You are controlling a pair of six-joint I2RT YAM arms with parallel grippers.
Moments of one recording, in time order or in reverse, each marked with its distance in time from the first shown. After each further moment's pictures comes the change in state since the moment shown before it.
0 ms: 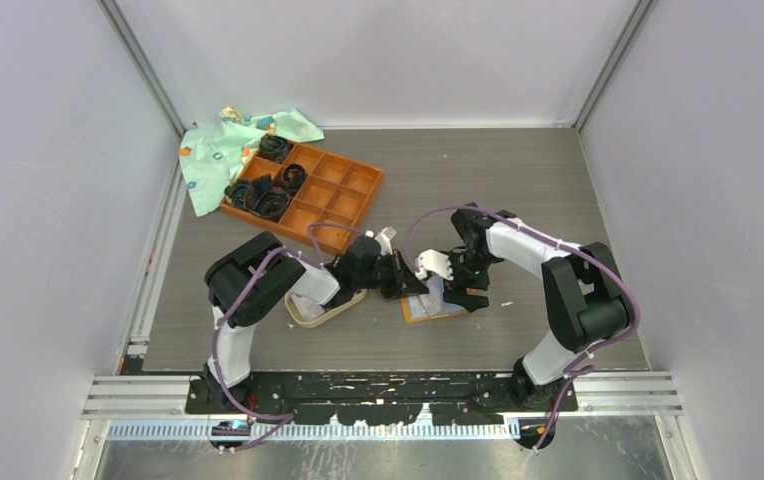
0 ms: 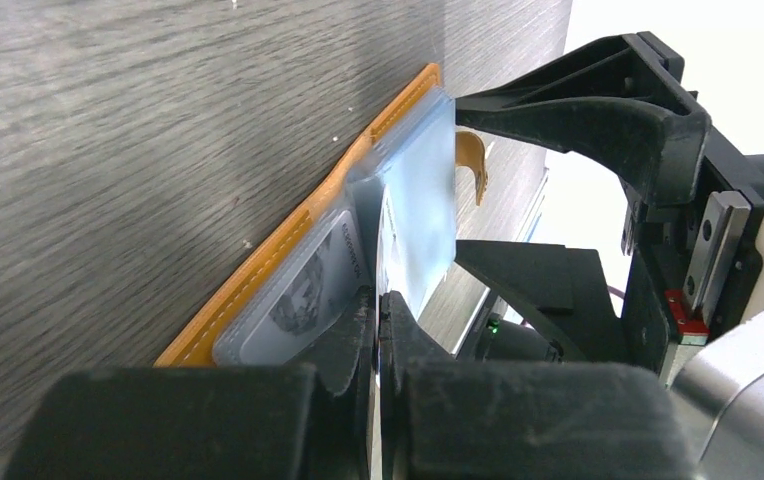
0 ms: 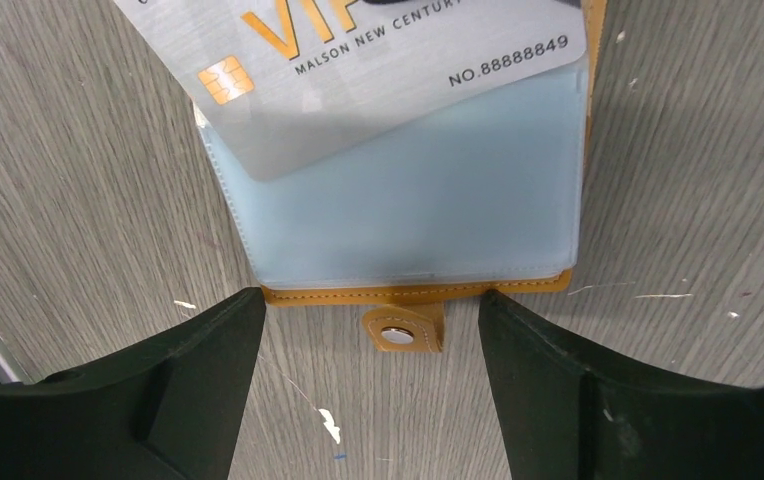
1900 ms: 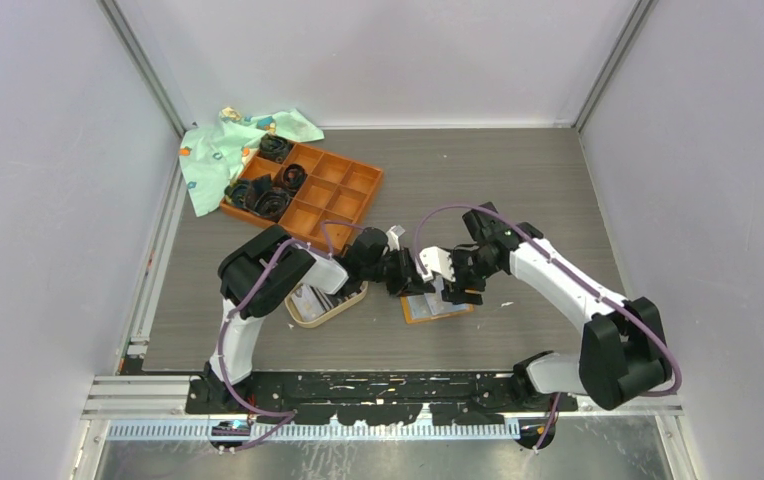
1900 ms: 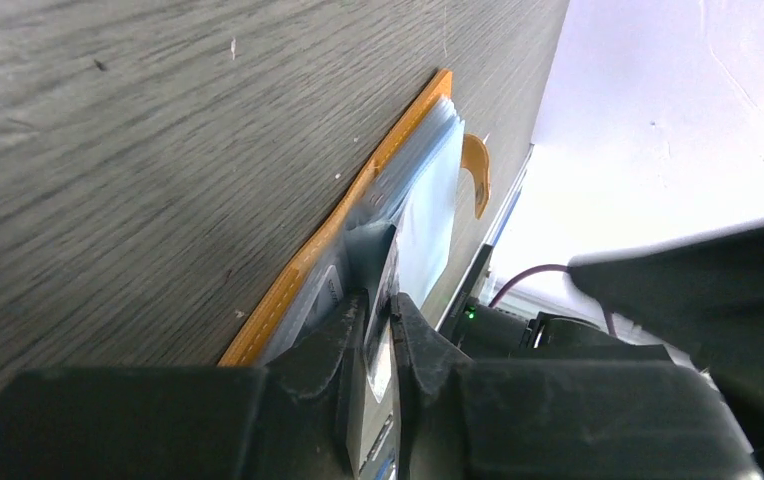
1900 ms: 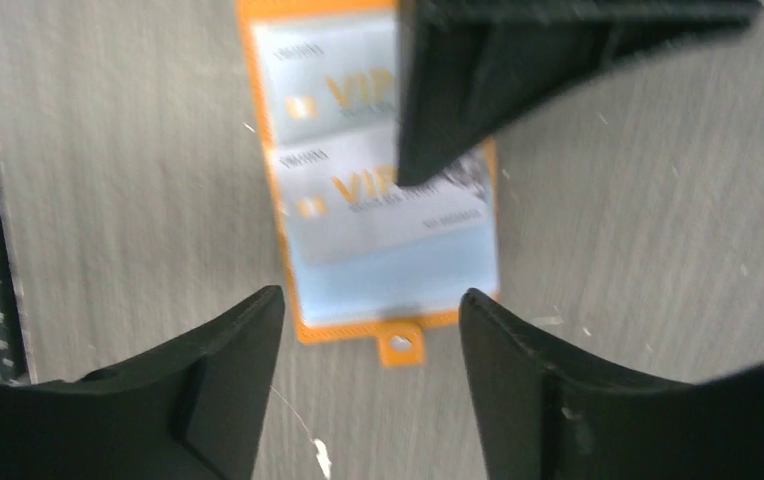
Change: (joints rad) left arm 0.027 0.097 0.134 -0.096 0.143 -0.048; right arm 0.019 -0.282 -0.045 0.035 -0.177 -0.002
